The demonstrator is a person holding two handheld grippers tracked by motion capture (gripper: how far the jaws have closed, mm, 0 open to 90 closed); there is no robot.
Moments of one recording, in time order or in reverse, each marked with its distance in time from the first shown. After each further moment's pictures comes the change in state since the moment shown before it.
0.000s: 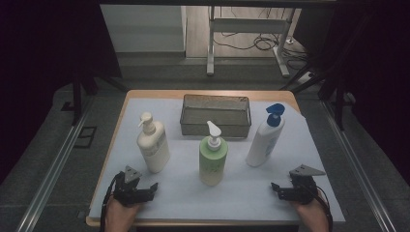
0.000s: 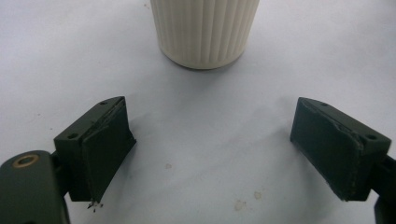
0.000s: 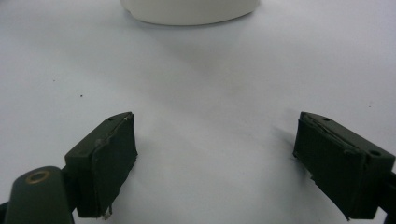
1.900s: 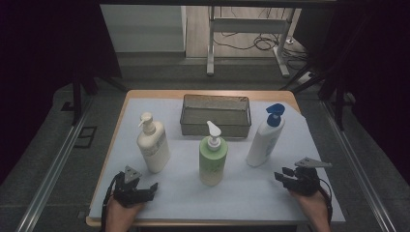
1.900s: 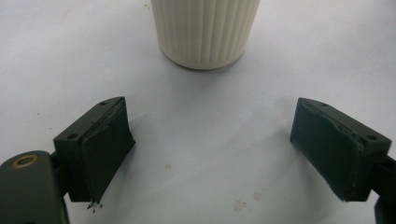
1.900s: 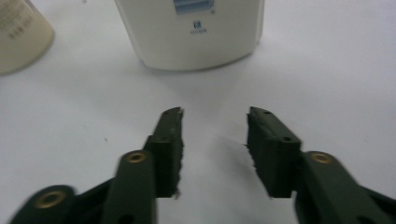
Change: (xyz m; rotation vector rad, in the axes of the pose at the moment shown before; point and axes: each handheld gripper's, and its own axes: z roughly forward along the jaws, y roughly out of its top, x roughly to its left) left arm 0.001 0.000 0.000 -0.003 -0.003 -0.003; right arm -0.012 0.021 -0.006 -0.049 0.098 0.090
